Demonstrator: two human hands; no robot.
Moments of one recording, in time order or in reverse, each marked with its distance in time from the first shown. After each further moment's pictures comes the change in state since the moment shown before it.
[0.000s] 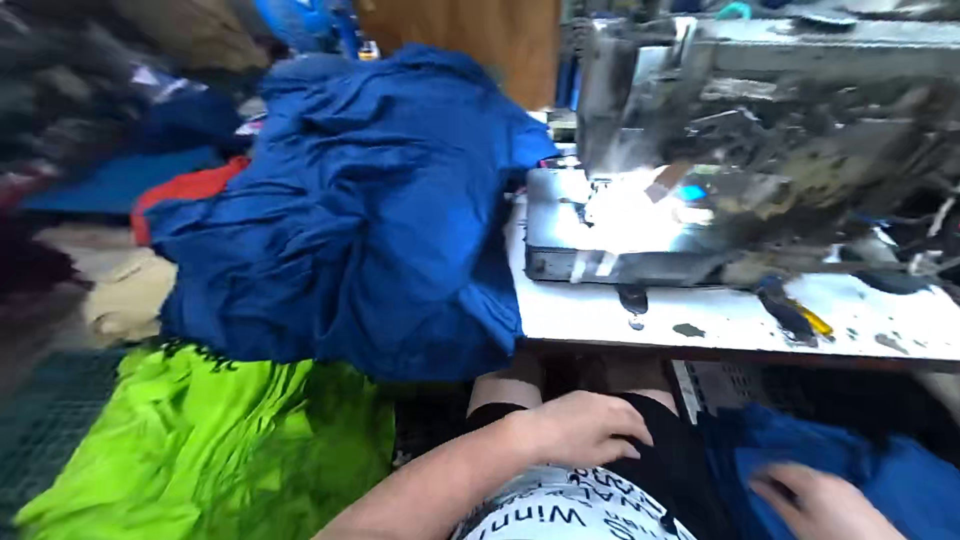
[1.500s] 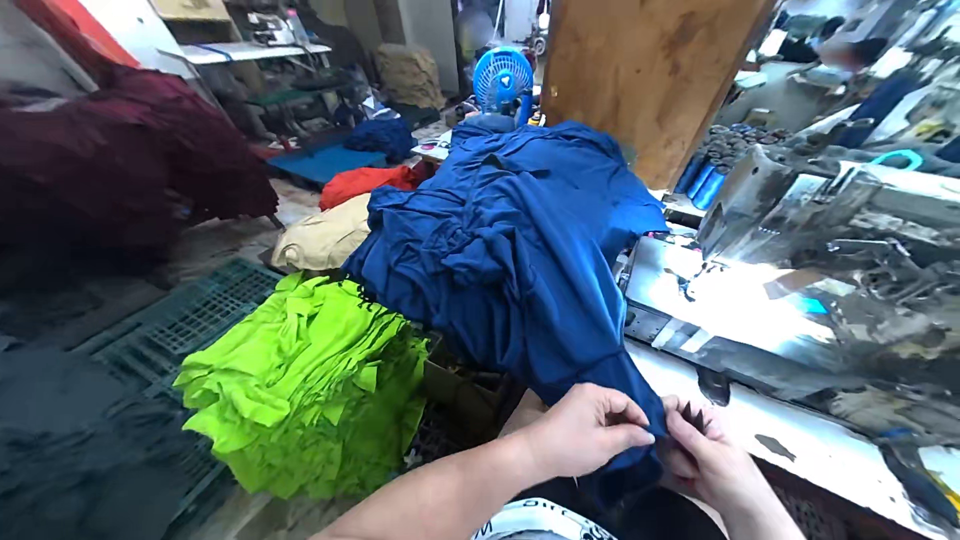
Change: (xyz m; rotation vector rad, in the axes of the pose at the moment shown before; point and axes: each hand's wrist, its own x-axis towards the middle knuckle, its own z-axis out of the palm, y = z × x) left_hand -0.049 0.070 -0.060 -0.342 0.643 -0.420; right_hand 0.141 -0.173 -0.012 1.277 -0.240 -0.692
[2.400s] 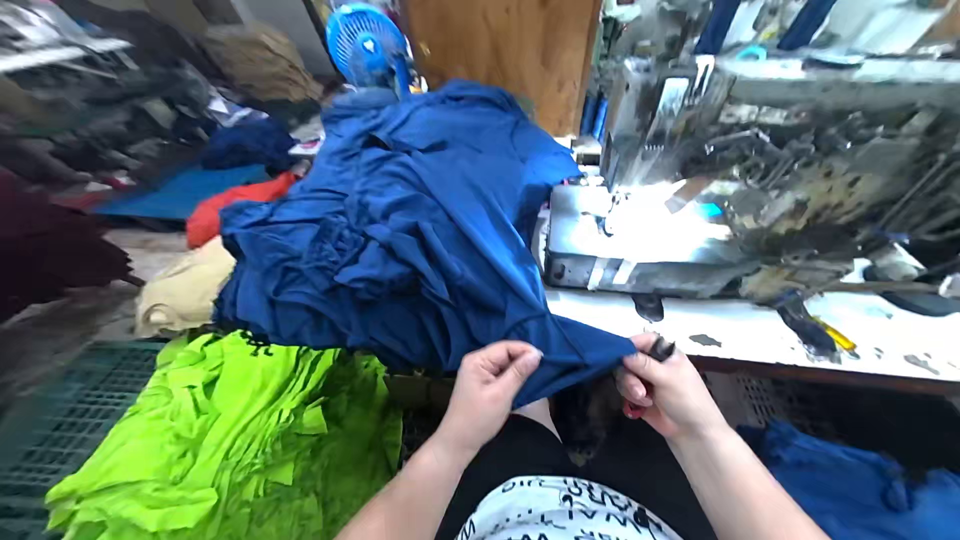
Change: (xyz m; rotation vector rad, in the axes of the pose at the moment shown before) left_hand -0.017 -0.037 -0.019 -0.142 0.365 0.203; right_hand -0.015 -0.002 0.029 0.303 0.396 -0.098
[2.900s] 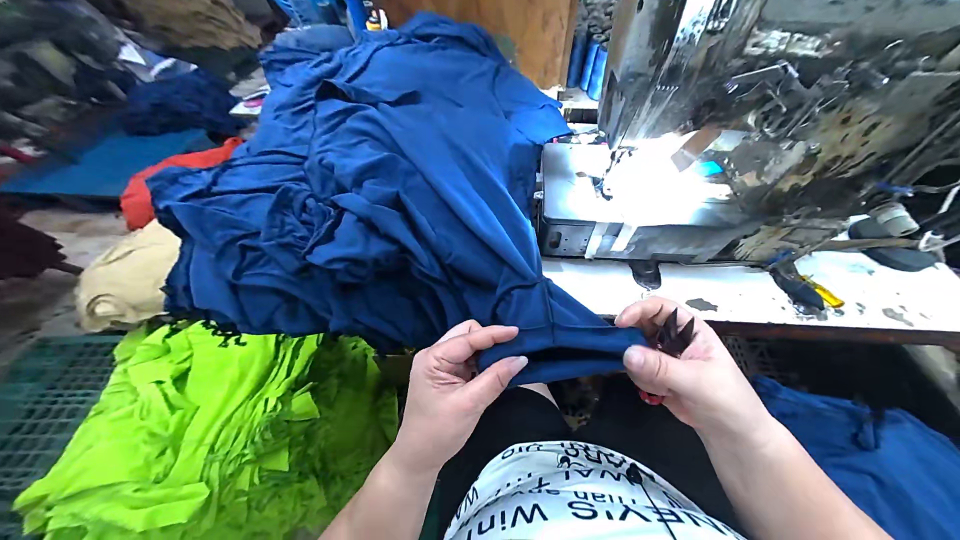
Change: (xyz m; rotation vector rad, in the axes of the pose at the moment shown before) left_hand -0.014 0.022 -0.028 -0.055 0.030 0.103; right_hand -0.014 -0.029 0.030 -0.260 -0.238 -0.176
